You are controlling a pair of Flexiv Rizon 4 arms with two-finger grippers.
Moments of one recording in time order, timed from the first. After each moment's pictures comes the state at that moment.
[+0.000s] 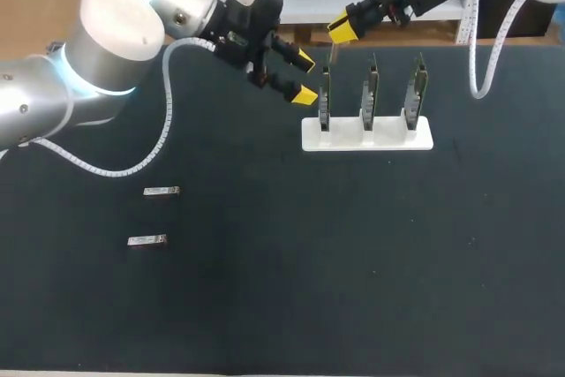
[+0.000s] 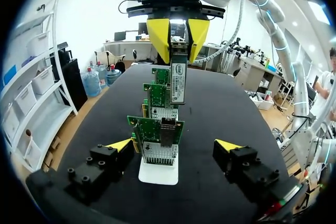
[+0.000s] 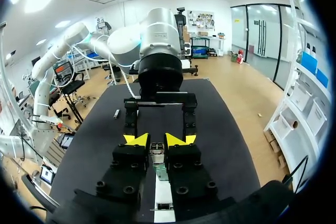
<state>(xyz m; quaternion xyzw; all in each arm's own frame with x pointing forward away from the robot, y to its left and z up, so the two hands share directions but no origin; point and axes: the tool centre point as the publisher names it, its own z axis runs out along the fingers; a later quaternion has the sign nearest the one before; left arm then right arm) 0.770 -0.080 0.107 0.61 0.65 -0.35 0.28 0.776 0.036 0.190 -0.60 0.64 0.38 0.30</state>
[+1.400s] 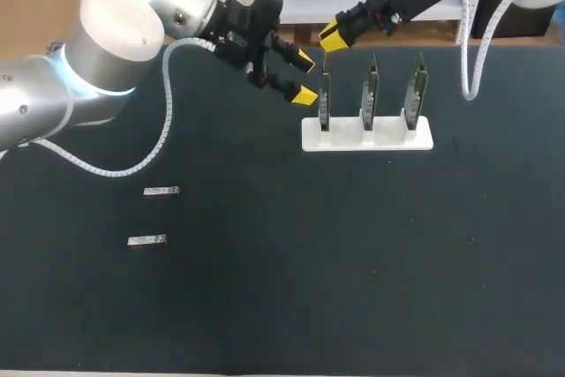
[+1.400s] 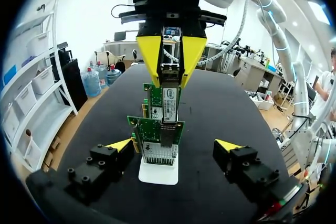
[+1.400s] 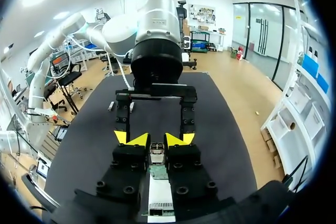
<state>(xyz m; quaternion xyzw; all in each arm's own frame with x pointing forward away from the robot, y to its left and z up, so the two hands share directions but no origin) 0.770 -0.080 0.107 0.61 0.65 -0.35 0.28 0.781 0.047 0.173 -0.62 0.64 0.35 0.29</state>
